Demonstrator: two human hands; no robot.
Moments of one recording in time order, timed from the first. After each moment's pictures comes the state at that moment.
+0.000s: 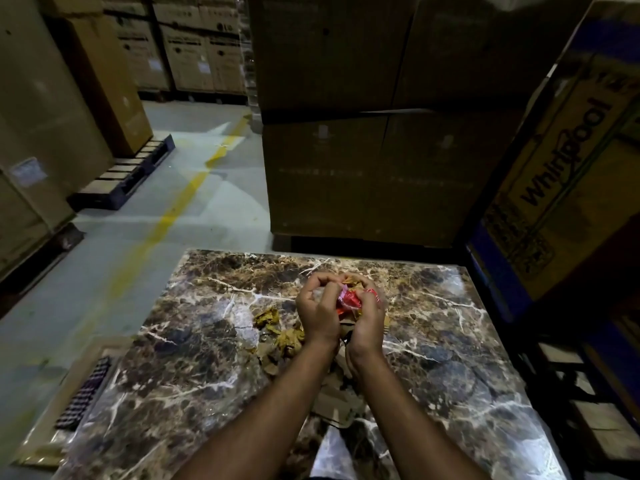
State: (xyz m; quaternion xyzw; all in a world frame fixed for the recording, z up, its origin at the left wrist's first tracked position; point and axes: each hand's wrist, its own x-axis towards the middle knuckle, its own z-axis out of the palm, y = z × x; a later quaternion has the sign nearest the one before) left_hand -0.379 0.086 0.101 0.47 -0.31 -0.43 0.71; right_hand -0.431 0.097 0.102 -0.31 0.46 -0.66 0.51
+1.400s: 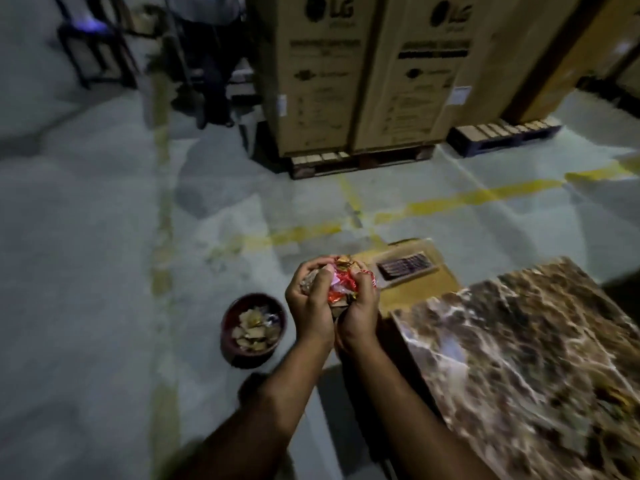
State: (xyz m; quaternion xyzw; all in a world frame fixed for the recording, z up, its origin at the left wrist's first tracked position) left_hand 0.004 0.507 0.052 0.53 0.10 0.03 0.84; right_hand -0.007 0.462 0.050 -0.40 0.32 -0.19 0.84
